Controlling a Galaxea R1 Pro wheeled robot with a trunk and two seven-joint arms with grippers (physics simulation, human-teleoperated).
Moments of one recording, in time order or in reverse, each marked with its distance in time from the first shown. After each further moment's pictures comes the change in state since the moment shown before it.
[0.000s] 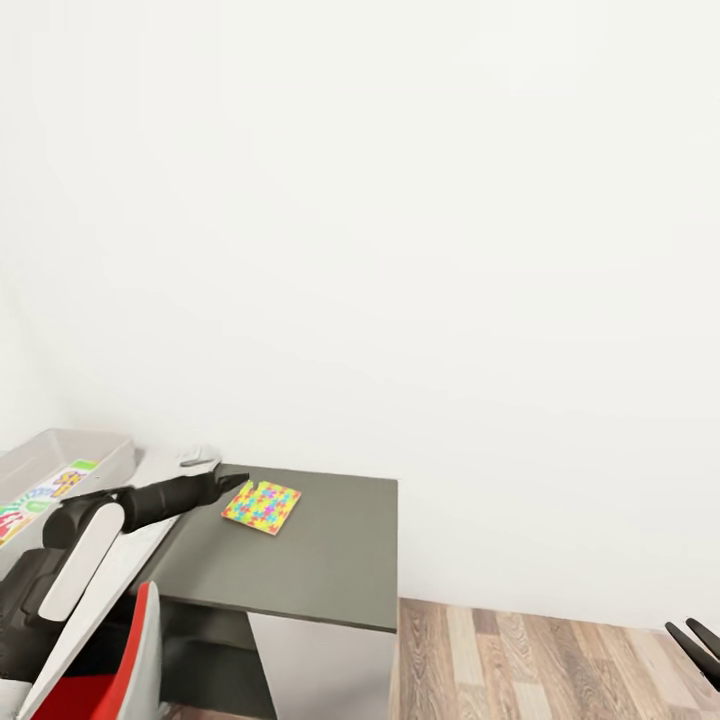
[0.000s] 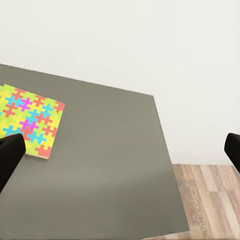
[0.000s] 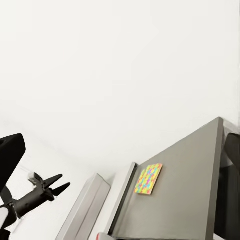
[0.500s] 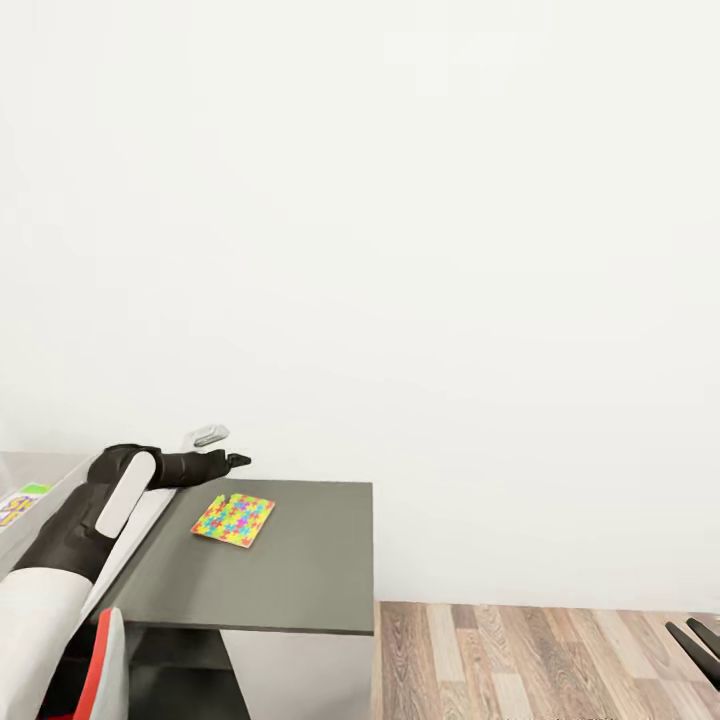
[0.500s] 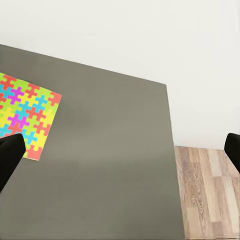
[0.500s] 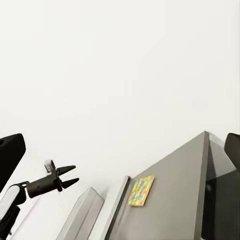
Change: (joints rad) left arm -0.270 -0.062 -0.026 0.349 -0.043 0.123 0.124; right arm 0.000 -0.001 -0.001 0.000 0.000 0.001 0.000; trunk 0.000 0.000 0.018
